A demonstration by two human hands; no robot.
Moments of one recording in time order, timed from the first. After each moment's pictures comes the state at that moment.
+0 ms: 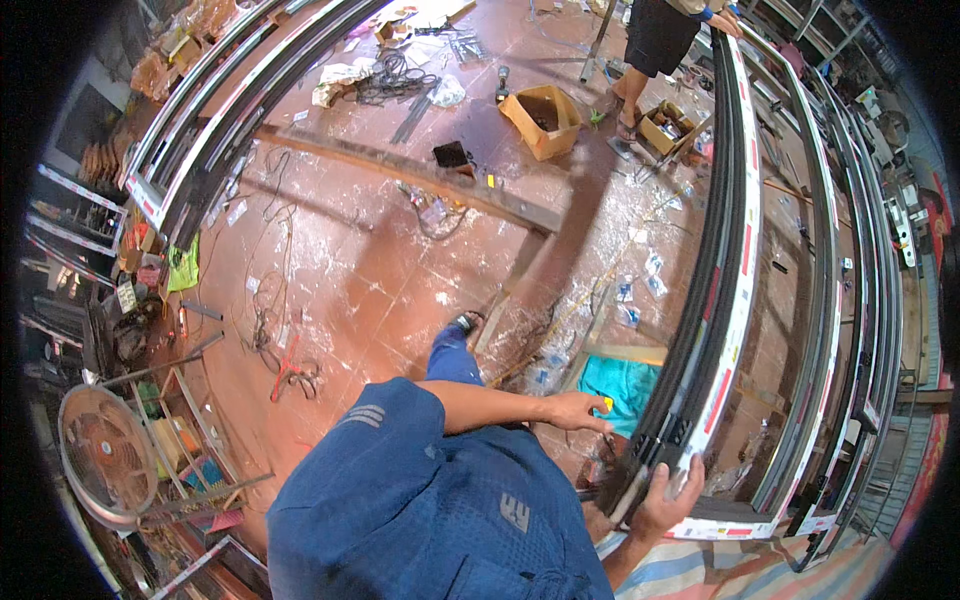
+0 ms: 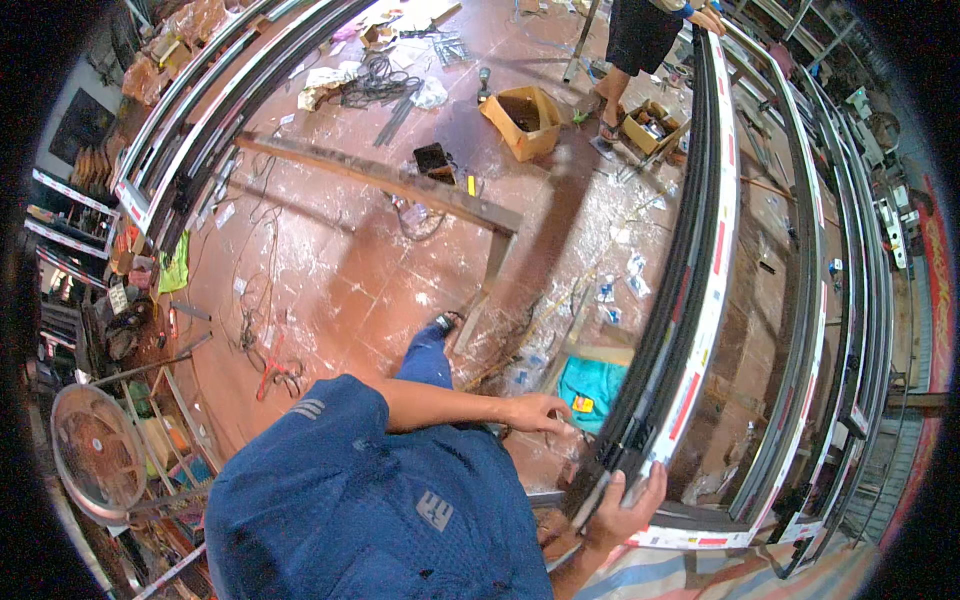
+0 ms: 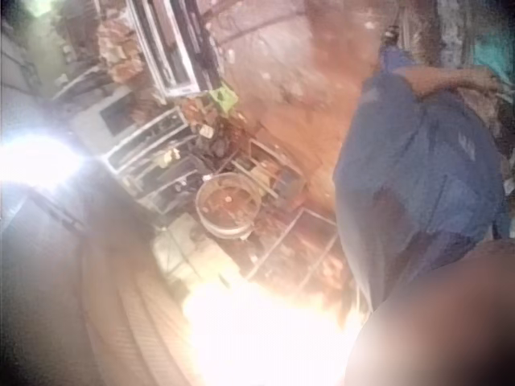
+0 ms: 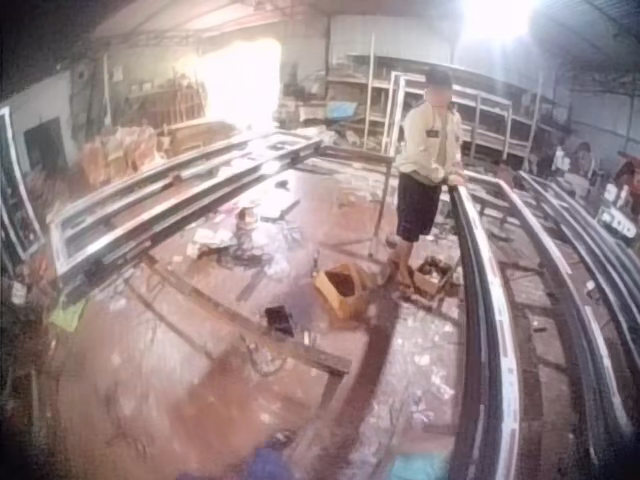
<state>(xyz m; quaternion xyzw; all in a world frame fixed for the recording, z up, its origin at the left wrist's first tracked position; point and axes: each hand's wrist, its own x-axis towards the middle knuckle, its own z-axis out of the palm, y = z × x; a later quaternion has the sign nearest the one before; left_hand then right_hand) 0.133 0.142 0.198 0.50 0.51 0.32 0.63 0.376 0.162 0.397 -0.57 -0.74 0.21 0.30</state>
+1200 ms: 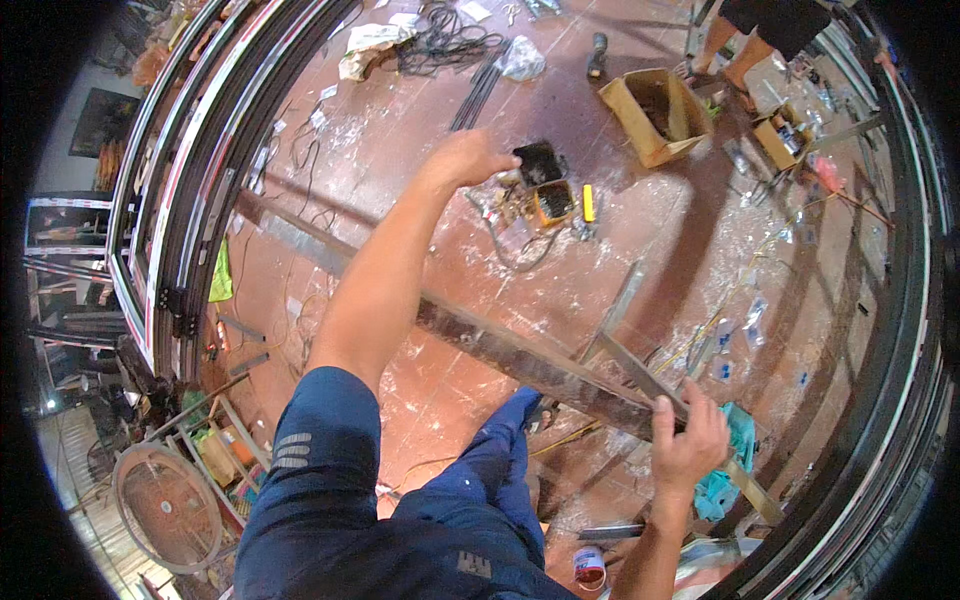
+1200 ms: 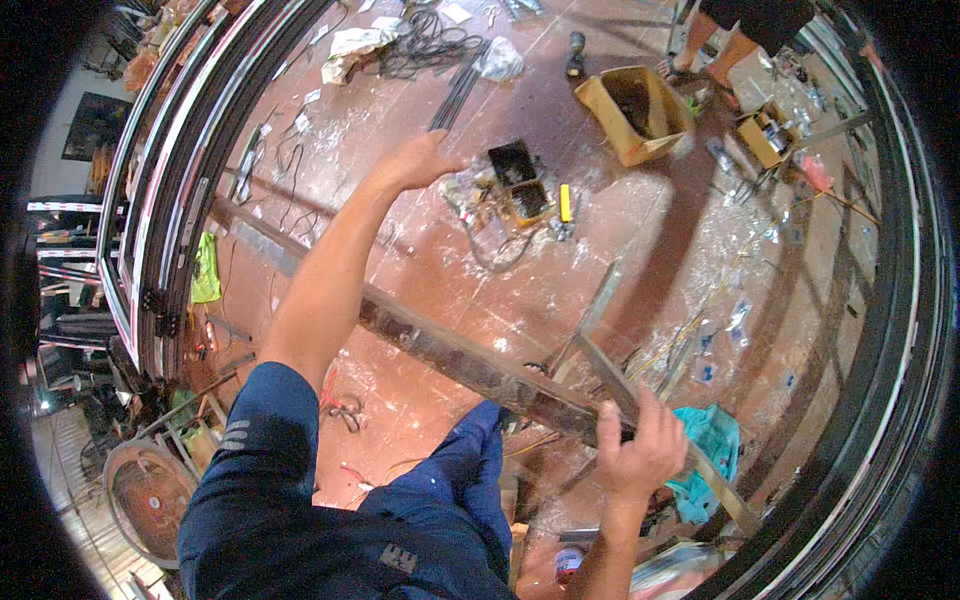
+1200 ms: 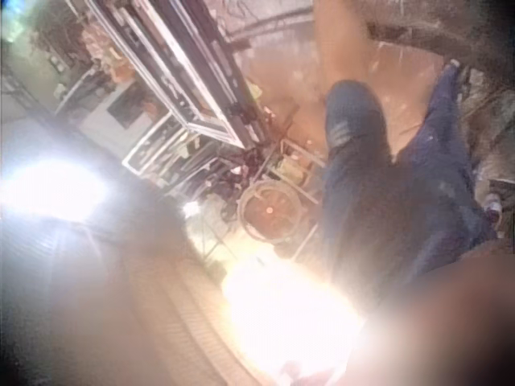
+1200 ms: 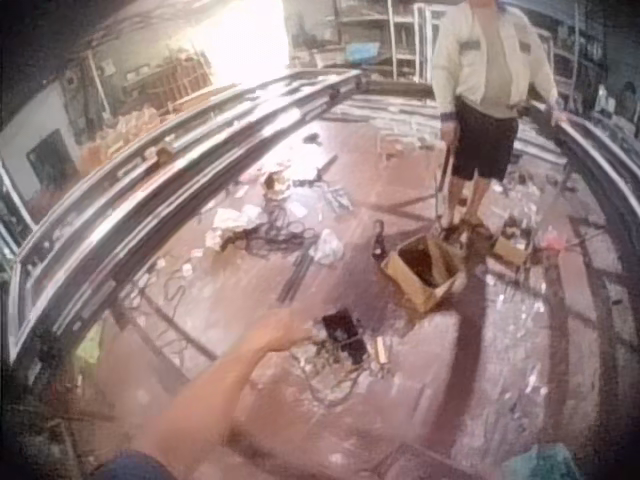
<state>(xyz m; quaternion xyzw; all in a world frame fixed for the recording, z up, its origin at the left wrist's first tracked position) -0.732 0.175 0.147 0.35 0.91 0.12 0.18 -0.215 0.281 0.247 -0.39 -0.91 0.11 0.08</state>
